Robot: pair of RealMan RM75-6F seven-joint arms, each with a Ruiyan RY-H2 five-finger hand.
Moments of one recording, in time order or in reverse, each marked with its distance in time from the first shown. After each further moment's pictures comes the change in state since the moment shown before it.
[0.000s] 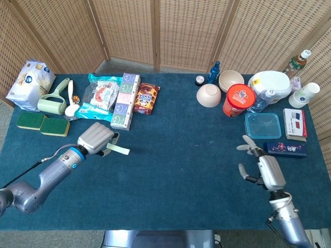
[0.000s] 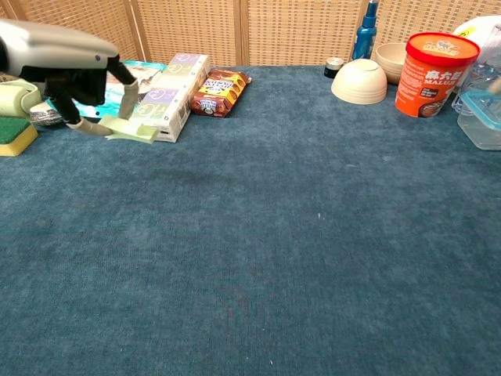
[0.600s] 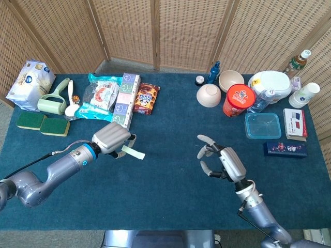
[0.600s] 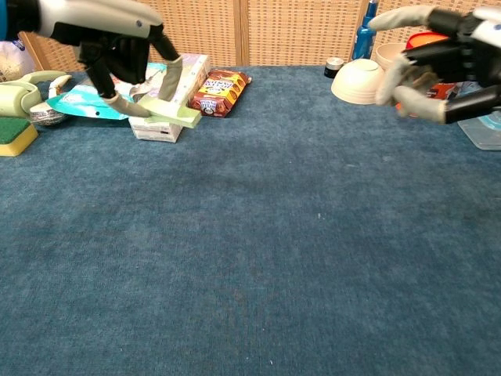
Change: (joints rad) left arm -0.115 0.073 -0.068 -0.081 0.027 -0.140 -0.116; right arm 0.178 -0.167 0.030 0.035 -0.073 -0.067 0.119
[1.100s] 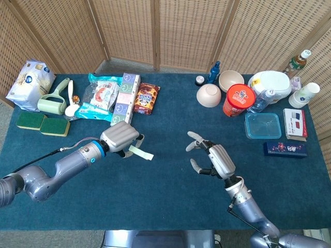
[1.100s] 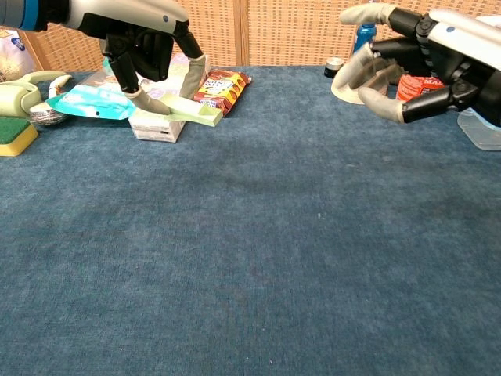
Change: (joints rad) left arm -0.082 -0.011 -0.010 0.007 -0.068 -0.063 0.006; right arm 0.057 -0.064 0.020 0.010 0.045 -0.023 -0.088
